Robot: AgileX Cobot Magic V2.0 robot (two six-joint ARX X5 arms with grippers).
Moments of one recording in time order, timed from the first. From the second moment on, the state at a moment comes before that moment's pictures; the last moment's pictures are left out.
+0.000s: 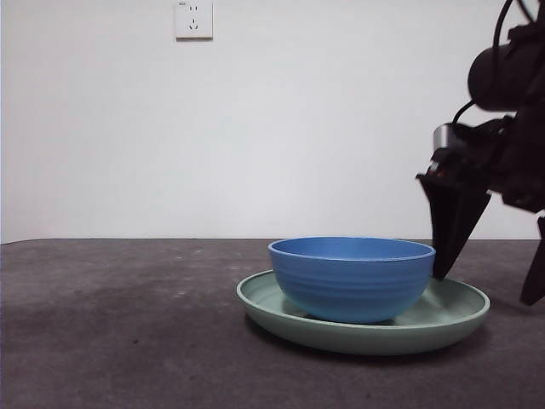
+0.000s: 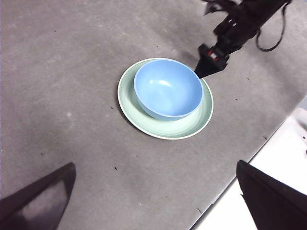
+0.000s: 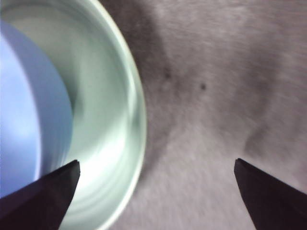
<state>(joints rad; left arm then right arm) -0.62 0.76 1.10 -0.97 0.21 -0.04 0.23 1.57 0.95 -0.67 -0.31 0.11</state>
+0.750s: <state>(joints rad) -0.62 0.76 1.10 -0.98 0.21 -0.04 0.26 1.65 0.95 -0.56 -0.31 0.11</state>
